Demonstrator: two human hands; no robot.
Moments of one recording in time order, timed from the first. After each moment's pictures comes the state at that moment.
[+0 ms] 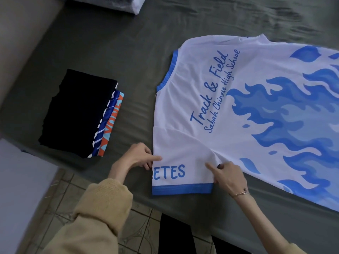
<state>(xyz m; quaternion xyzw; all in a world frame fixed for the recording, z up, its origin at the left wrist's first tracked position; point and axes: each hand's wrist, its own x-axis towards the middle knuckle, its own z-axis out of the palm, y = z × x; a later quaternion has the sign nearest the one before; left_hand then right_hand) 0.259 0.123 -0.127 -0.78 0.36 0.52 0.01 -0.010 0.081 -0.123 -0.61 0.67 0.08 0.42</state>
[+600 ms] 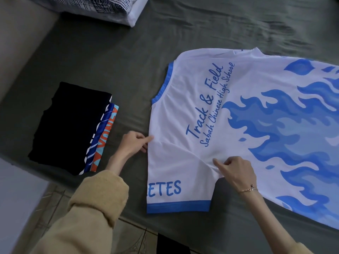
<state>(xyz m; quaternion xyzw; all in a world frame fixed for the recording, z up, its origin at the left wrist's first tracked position) 0.281 0.065 -0.124 -0.83 0.31 0.45 -0.15 -0.015 0.028 -0.120 -0.63 0.71 0.03 0.32</state>
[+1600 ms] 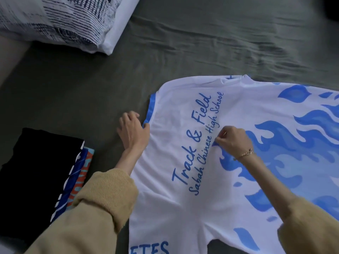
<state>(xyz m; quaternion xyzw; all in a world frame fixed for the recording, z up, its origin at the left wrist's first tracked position) 0.268 -0.101 -0.135 -0.90 0.40 0.11 -0.15 0.016 -0.168 -0.118 -0.69 0.66 0.03 0.30</state>
